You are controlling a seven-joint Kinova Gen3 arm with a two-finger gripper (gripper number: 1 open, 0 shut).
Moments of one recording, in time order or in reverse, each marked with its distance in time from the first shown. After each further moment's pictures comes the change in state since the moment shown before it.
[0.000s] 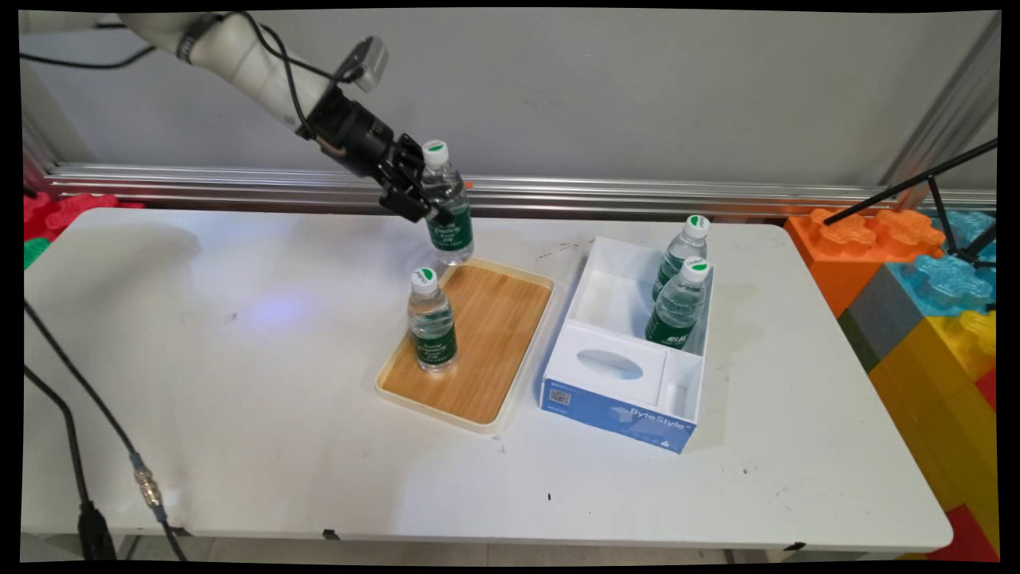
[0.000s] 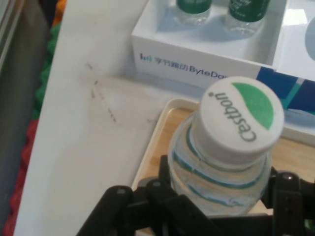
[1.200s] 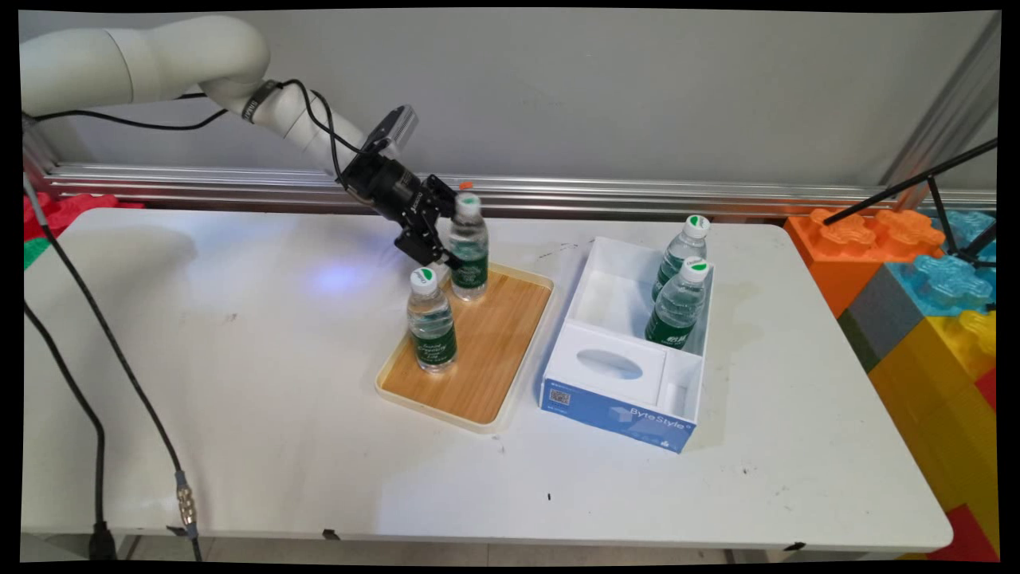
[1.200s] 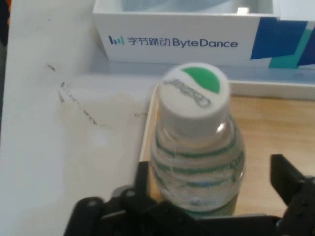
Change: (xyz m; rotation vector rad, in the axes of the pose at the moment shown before) arm -0.049 -0.035 0.075 -0.099 0.024 0.188
